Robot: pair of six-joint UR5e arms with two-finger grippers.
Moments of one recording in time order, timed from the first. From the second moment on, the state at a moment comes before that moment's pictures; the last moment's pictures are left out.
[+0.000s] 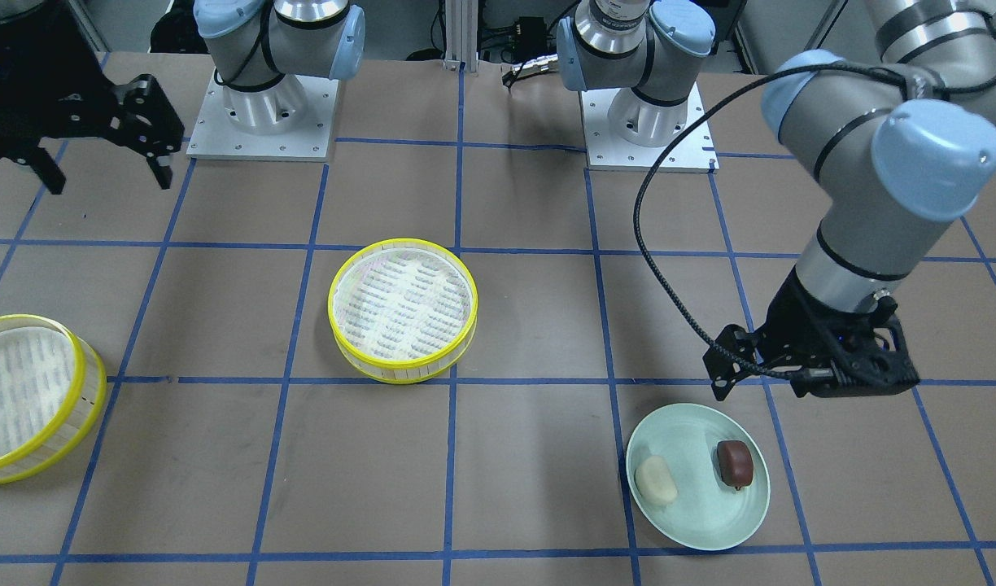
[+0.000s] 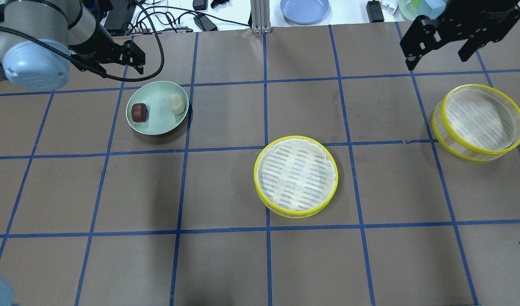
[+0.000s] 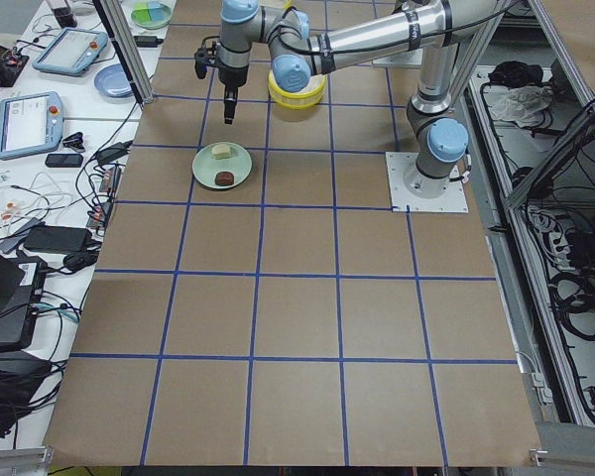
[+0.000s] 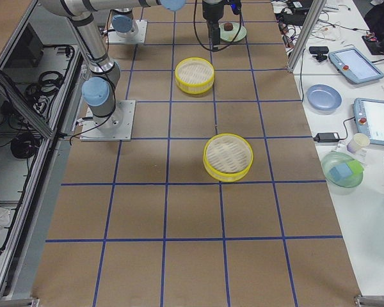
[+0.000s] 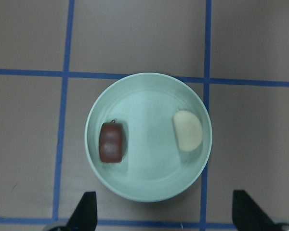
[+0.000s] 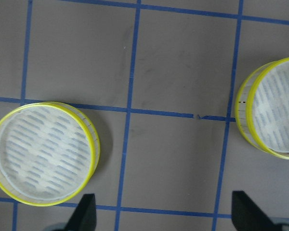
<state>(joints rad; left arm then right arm) -1.42 -1.86 -1.59 -1.05 1.50 0.09 1.39 -1.58 1.46 -1.53 -1.59 -0.31</state>
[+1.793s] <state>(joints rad) -1.42 -2.16 -1.57 -0.95 1.36 -0.02 0.90 -0.96 1.48 -2.15 -1.65 -0.89</state>
